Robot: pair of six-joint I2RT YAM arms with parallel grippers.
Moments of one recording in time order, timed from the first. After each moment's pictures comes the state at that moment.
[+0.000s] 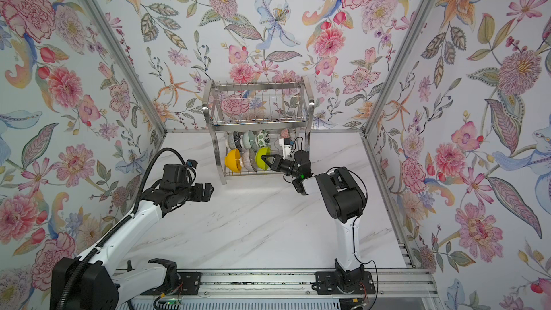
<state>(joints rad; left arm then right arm) -0.22 1.16 0.80 -0.52 0.05 -0.09 0.41 2.08 1.05 1.01 -0.70 0.87</state>
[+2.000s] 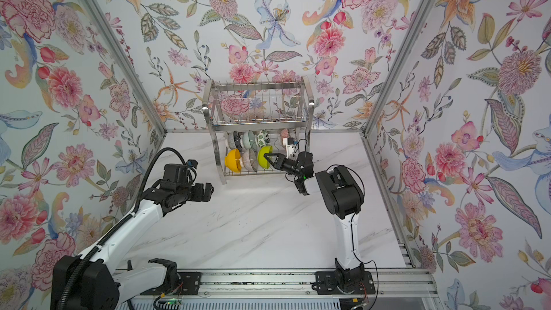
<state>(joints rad) -0.22 1.17 0.80 -0.52 0.05 -0.09 0.38 2.14 1.05 1.14 -0.74 0.98</state>
